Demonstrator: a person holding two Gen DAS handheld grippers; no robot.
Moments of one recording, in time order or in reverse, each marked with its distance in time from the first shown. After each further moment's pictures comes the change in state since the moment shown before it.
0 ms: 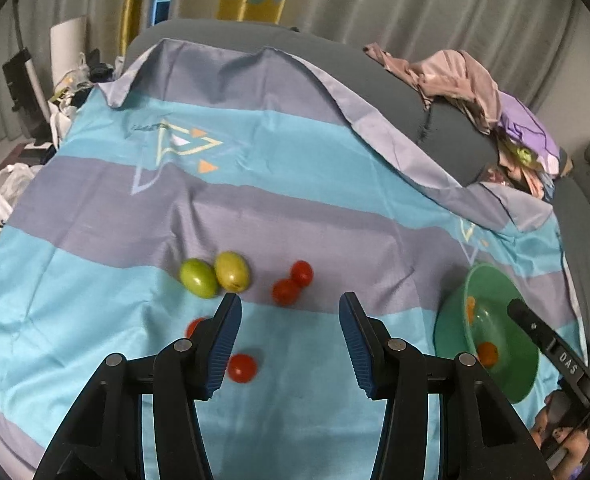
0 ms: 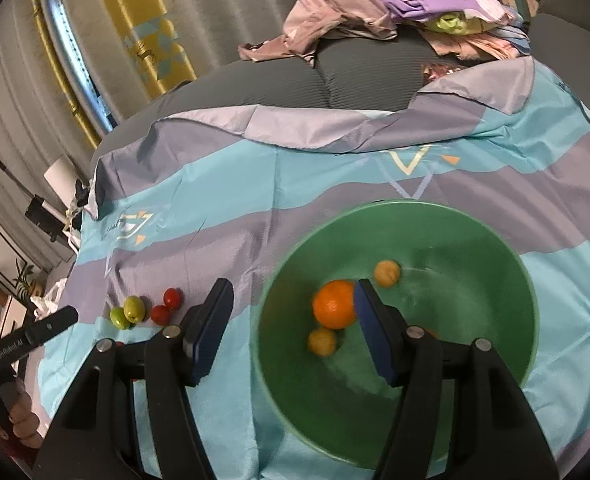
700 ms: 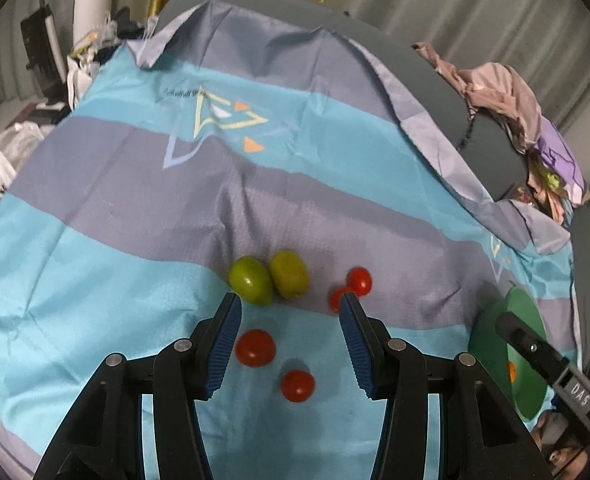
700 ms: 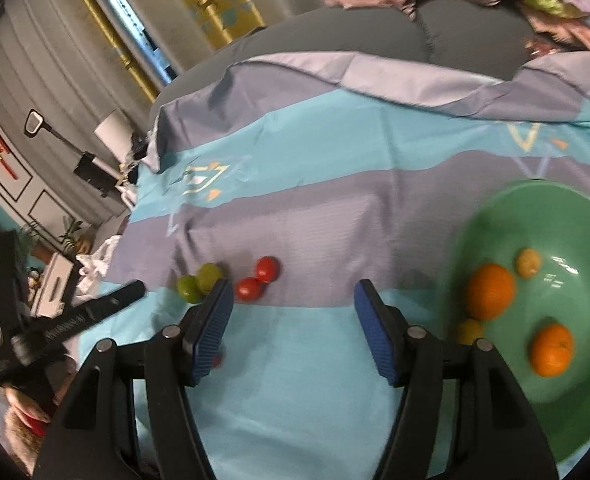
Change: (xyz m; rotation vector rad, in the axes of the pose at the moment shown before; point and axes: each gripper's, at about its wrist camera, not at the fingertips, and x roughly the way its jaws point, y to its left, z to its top) left arm 0.034 0.065 0.015 -0.118 0.089 0.001; right arm 0.061 0.086 0.003 -0.042 0.191 0.247
